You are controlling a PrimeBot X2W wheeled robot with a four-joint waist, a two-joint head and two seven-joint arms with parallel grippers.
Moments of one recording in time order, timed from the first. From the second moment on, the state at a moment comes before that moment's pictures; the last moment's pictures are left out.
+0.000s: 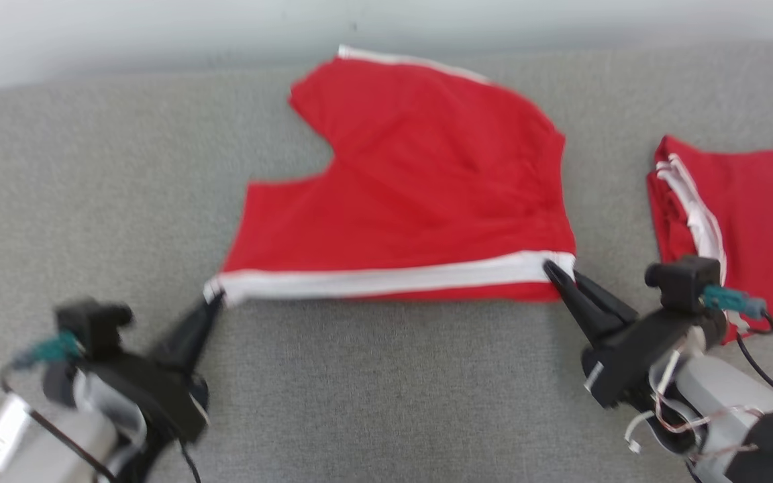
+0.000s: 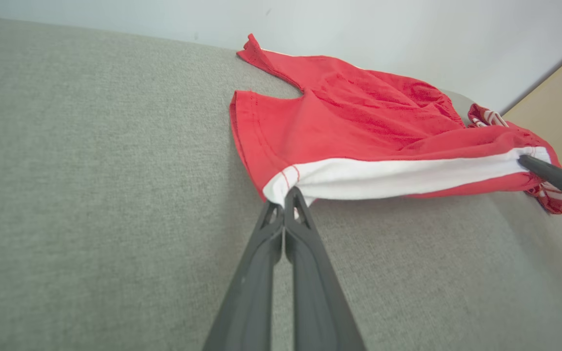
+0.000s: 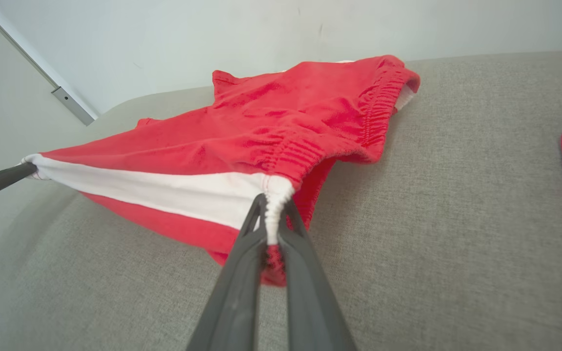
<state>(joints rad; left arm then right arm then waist) -0.57 0.52 -0.86 0.41 -0.96 -0.11 -0.21 -0.56 -0.44 0.78 0.43 0.97 0.12 -0.23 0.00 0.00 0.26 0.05</state>
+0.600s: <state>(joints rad) -0.28 0.46 -0.97 0.43 -0.99 -0.07 -0.18 -0.26 -0.51 0.86 0.47 1.02 0.12 -0.24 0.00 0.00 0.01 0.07</state>
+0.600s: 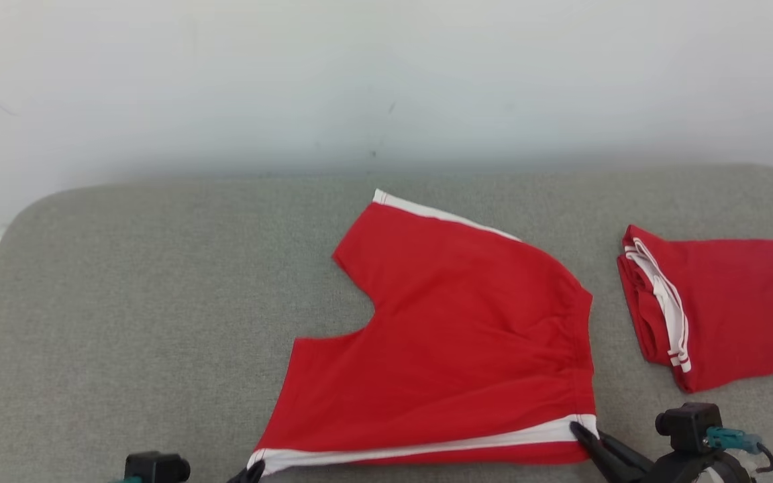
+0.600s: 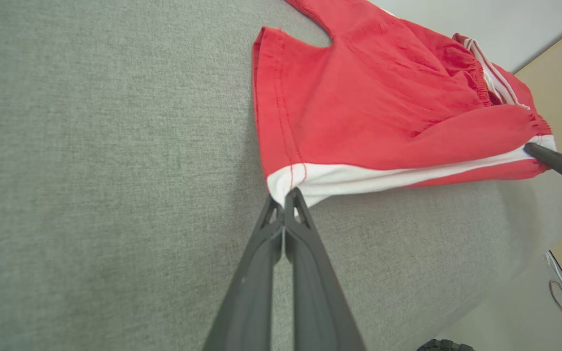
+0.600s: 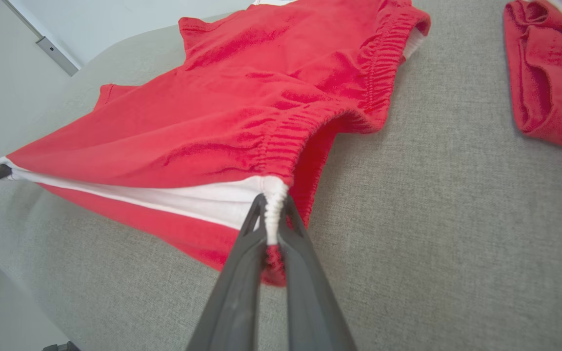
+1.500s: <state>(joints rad) -0.23 0.46 -0.99 0.44 -1.01 0.01 -0.13 -0.23 -0.50 0.89 0.47 1.02 0.09 -0.19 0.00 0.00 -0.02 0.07</state>
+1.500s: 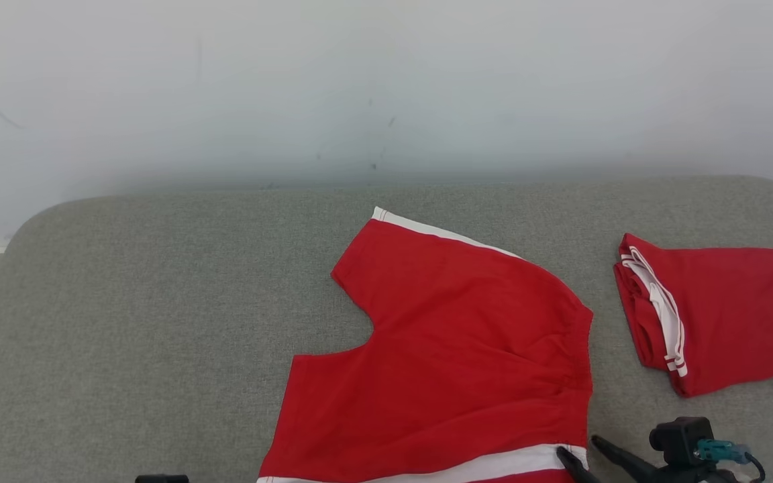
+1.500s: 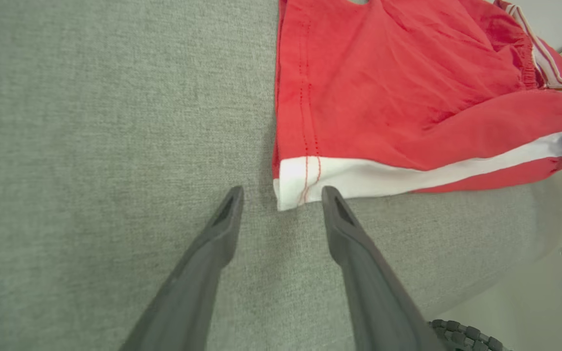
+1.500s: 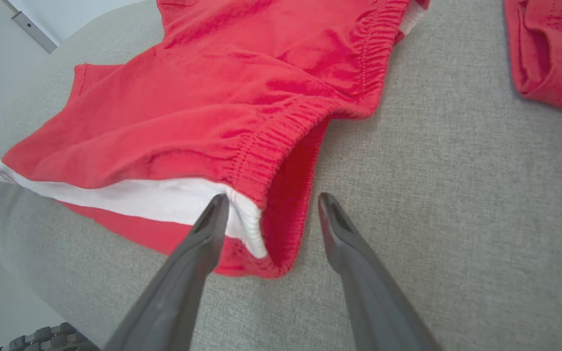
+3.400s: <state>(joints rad) -0.06 0.32 -0.32 0.34 -0.50 0.12 -0.25 -0.18 -0.48 0.47 0.28 0.65 -0.12 -0.26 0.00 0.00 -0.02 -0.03</state>
